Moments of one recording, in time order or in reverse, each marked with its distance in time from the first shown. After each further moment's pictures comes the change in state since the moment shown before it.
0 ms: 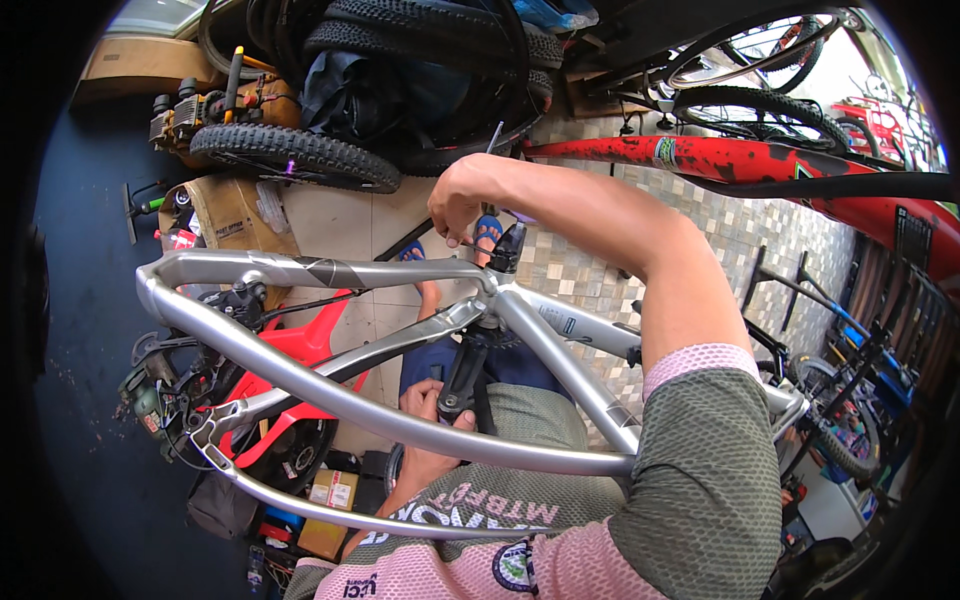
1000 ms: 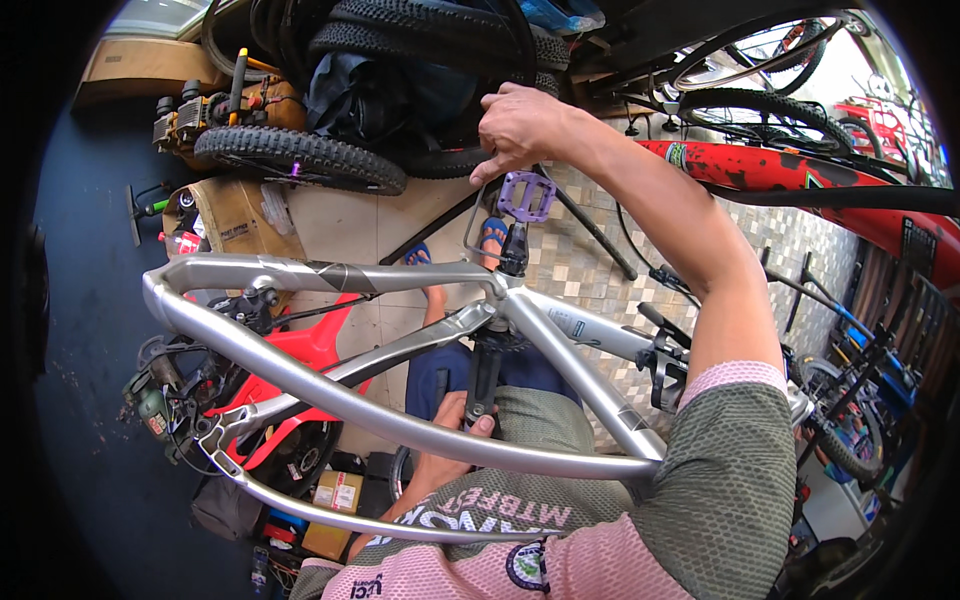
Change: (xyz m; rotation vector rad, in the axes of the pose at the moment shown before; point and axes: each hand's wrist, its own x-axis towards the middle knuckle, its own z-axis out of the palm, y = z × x) left_hand 0.003 -0.001 0.010 -0.397 -0.101 -0.084; right_hand -0.107 0.037 0.005 -0.293 0.754 0.250
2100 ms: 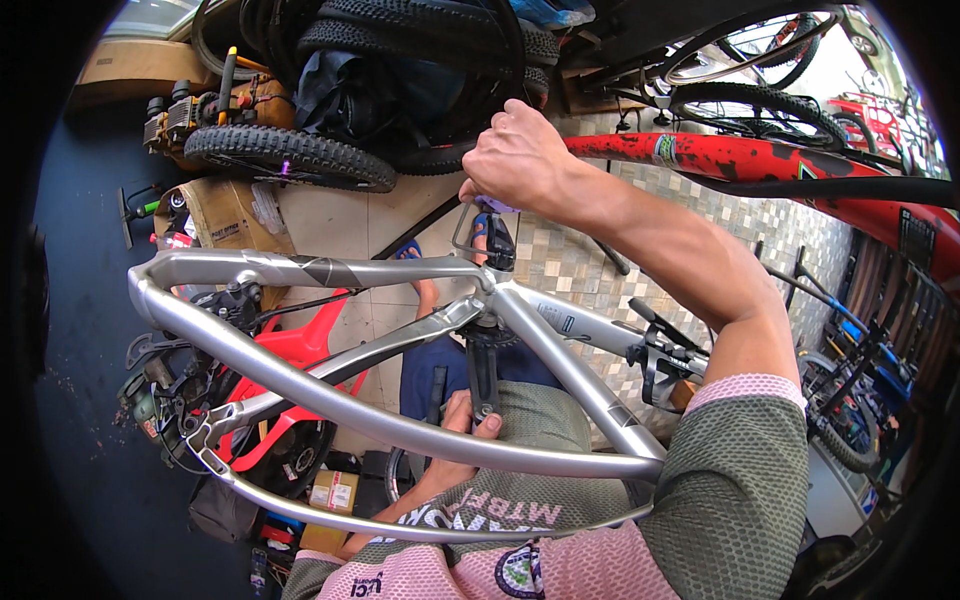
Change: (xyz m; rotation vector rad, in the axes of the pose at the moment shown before) left_hand -0.005 -0.013 0.028 0.058 -0.012 0.080; right_hand -0.034 -0.070 -0.002 -0.188 0.118 0.273
